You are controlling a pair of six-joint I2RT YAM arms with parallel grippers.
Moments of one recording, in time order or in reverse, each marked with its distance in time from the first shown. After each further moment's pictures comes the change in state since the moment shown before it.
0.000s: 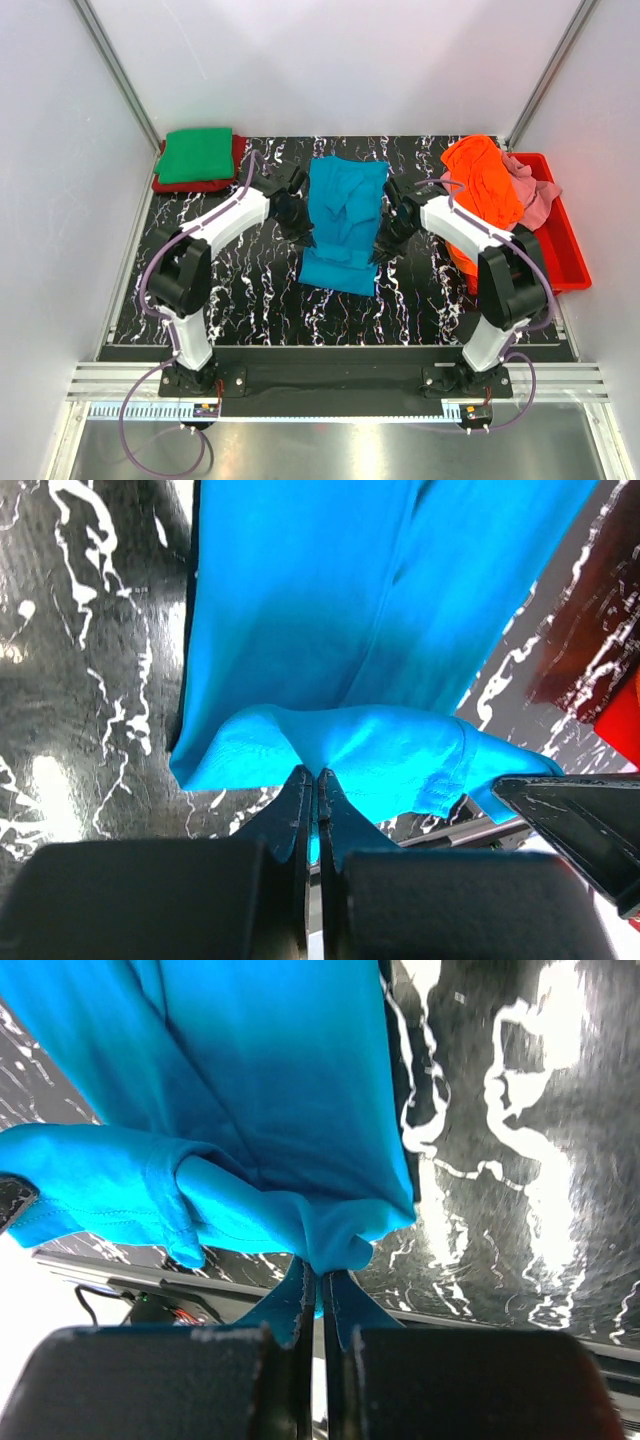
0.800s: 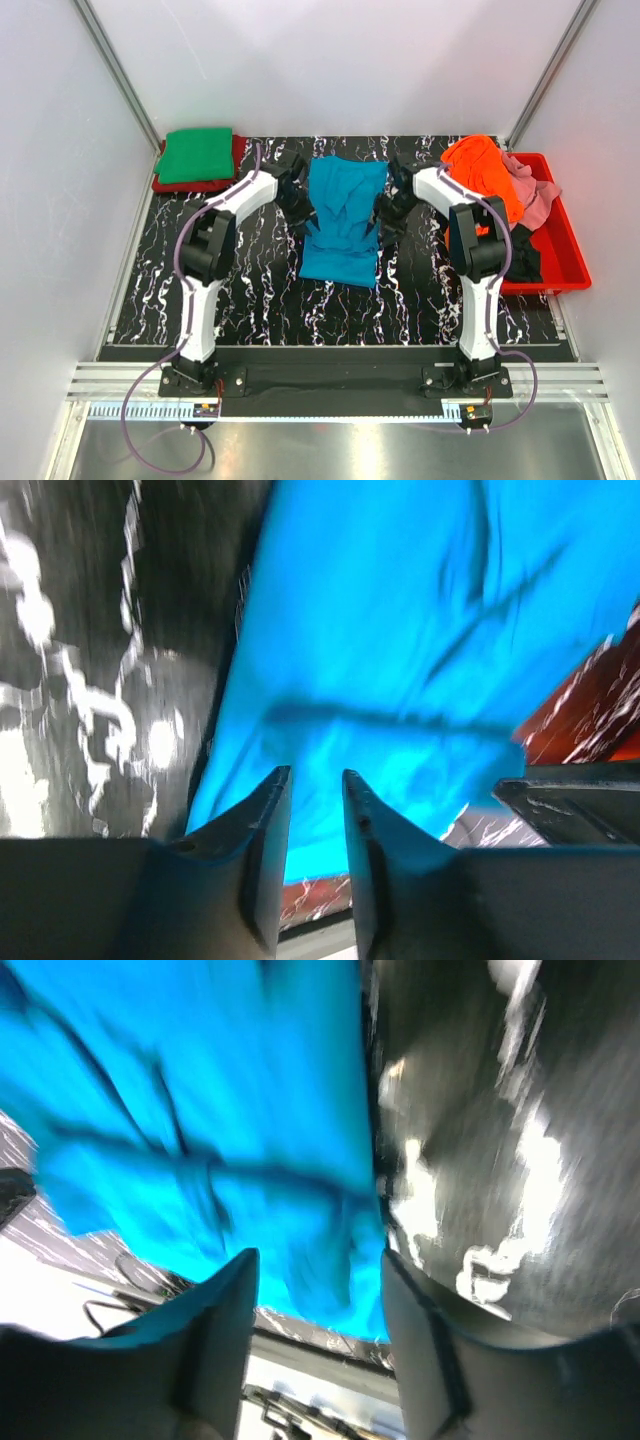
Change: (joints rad) left arm 0.090 0.298 0.255 -0.021 0.037 -0.011; right arm -0.129 0.394 0.346 -0.077 -0.102 -0.201
